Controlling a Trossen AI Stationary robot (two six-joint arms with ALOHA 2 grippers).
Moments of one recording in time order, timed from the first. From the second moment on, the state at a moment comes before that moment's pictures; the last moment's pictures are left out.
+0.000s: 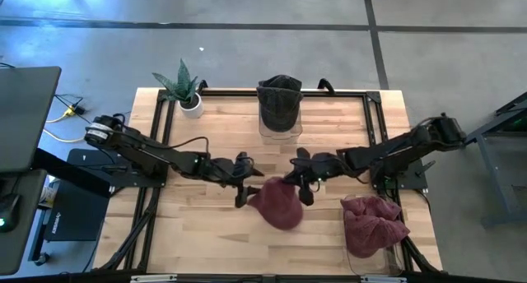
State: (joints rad) left arm -0.24 1.48 0.79 0.29 -0.16 -0.29; right arm 0.19 1.39 0.74 0.16 0.05 0.30
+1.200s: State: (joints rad) left arm -0.18 1.76 0.92 0.23 -0.05 -0.46; right arm 0.24 1.40 0.74 0.07 0.27 0.36
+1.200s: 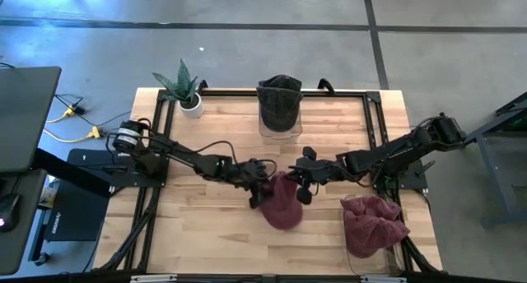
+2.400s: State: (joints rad) left arm -0.23 1.58 0.92 0.26 0.16 0.00; right arm 0.37 1.45 0.74 0.13 -0.09 0.02
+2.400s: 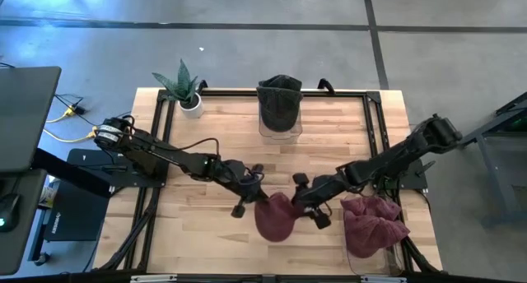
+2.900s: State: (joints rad) left arm -0.23 1.58 0.92 0.29 0.19 0.02; right arm 0.38 1.48 0.74 0.20 -0.23 -0.01
